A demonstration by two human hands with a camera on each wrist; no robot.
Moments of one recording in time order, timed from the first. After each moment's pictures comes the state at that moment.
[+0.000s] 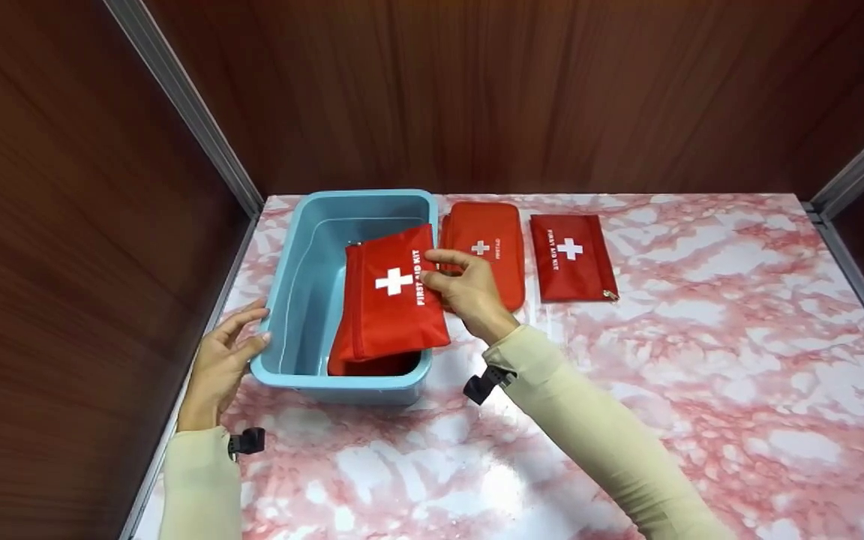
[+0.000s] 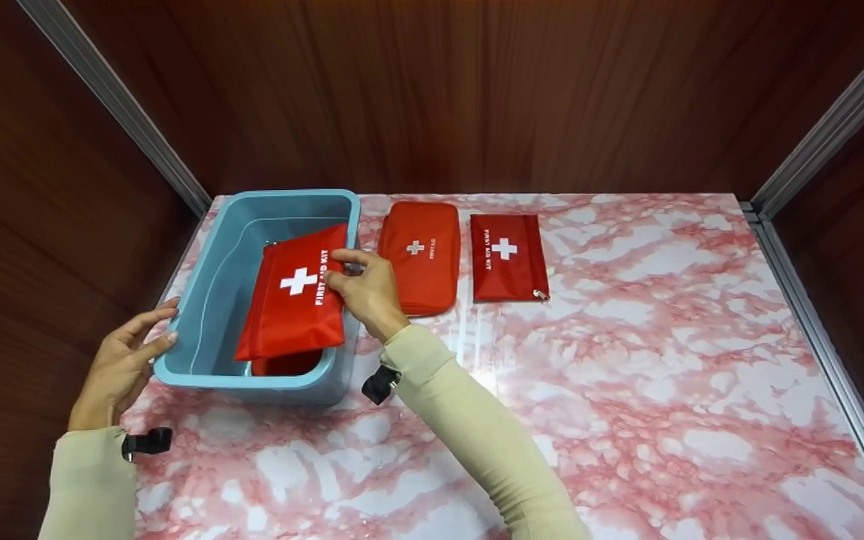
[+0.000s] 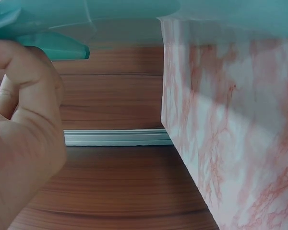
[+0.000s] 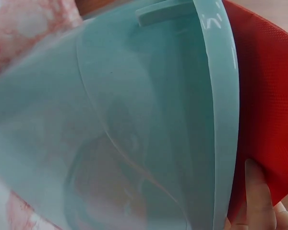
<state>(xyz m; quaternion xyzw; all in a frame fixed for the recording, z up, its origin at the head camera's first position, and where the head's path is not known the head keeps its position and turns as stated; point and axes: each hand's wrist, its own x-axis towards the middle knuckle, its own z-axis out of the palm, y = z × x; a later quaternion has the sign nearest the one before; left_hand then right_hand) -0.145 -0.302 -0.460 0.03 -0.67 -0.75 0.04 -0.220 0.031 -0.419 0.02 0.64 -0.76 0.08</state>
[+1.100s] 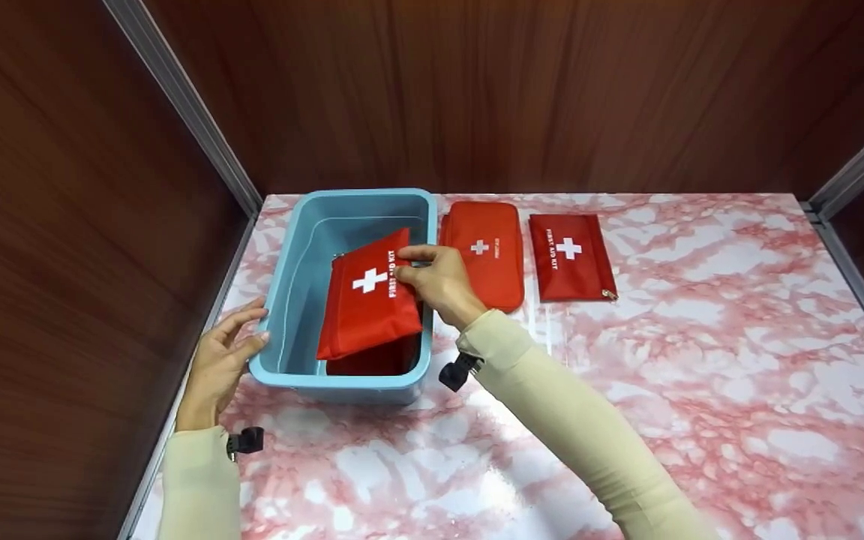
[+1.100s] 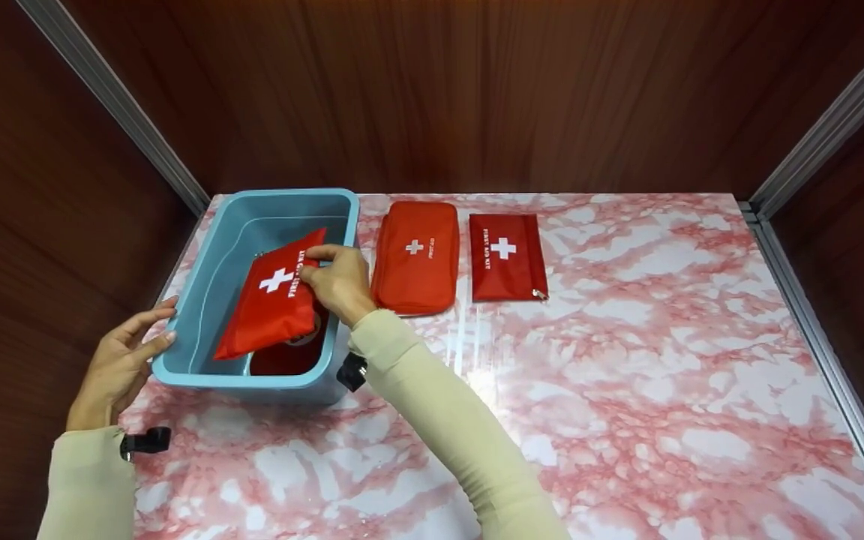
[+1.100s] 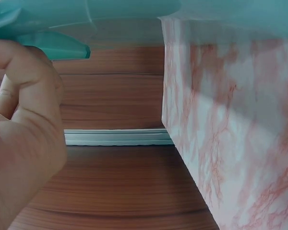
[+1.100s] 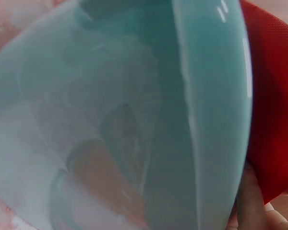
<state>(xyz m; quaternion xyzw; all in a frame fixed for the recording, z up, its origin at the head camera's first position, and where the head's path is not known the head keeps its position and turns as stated) -0.146 -0.302 -0.460 0.03 -0.67 -0.74 0.04 -0.229 0.001 -0.404 0.01 0.72 -0.69 0.09</state>
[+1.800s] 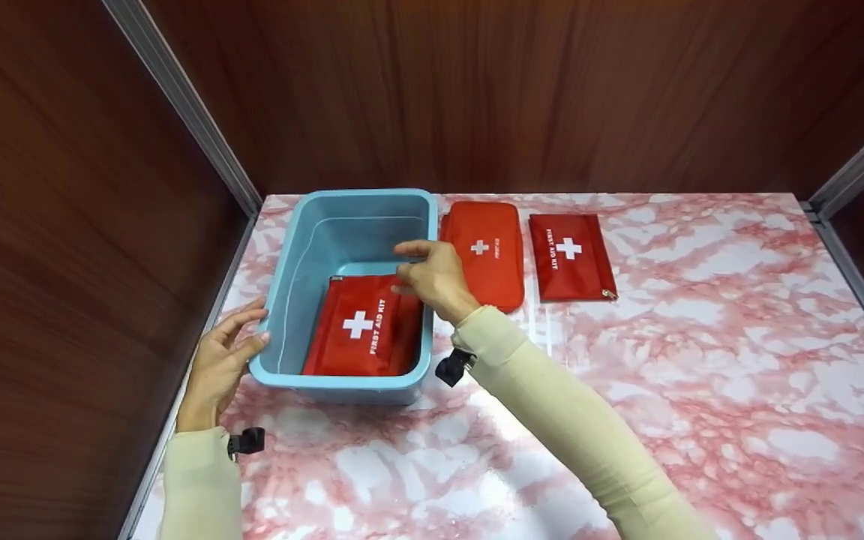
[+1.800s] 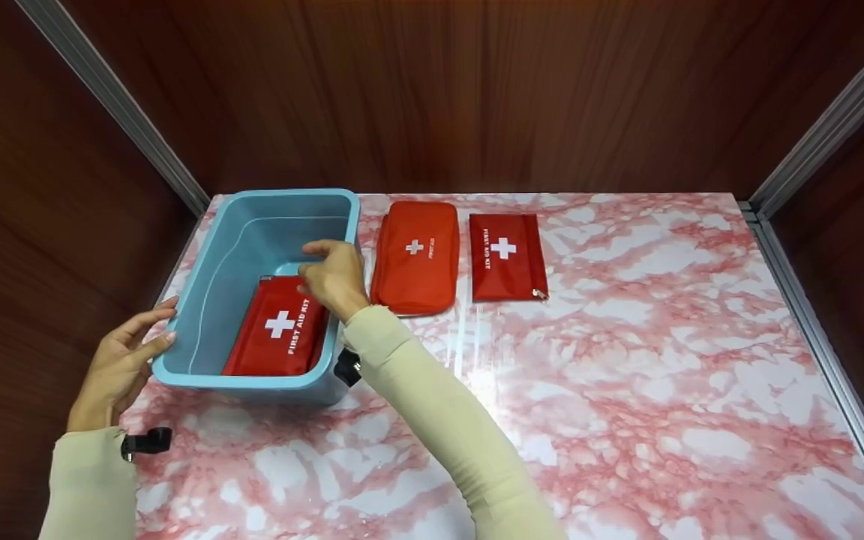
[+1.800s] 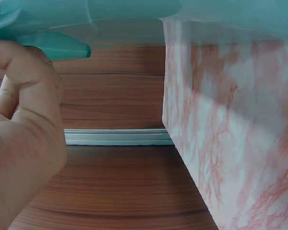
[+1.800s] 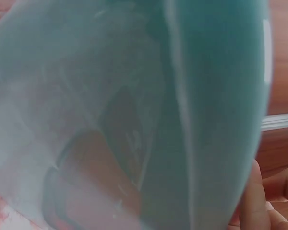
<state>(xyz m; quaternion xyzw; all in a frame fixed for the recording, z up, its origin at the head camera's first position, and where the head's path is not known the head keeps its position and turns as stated) -0.147 -0.302 -0.460 0.03 -0.67 -0.74 0.04 -0.233 -0.005 -0.399 0.02 0.70 -0.71 0.11</state>
